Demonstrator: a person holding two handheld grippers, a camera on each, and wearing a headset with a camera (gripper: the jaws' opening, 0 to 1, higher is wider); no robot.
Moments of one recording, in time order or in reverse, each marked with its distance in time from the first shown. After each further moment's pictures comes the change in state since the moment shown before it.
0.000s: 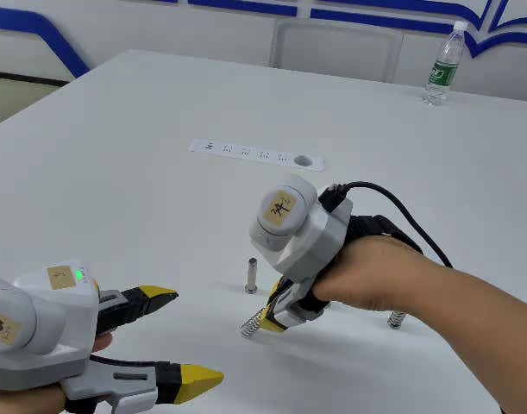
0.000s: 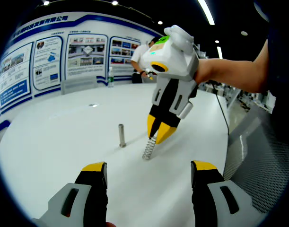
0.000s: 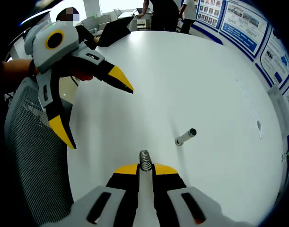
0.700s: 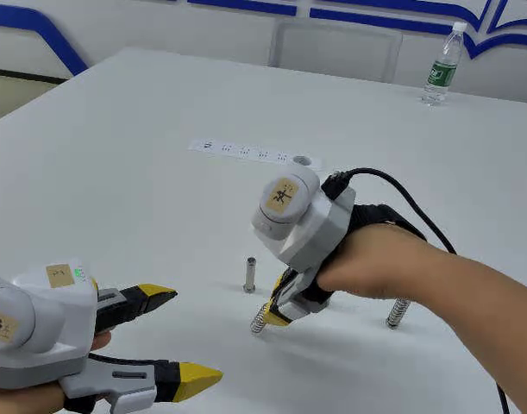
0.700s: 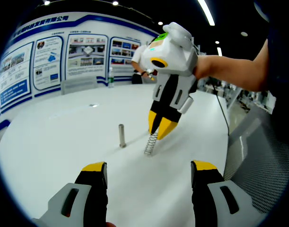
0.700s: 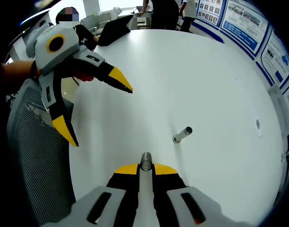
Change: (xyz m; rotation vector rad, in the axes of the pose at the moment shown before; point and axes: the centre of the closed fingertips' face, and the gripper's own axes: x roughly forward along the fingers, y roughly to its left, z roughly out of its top) left arm 0.001 0.001 0.000 -0.003 -0.008 0.000; right arm -0.009 -0.003 -0.001 0.004 0.021 0.007
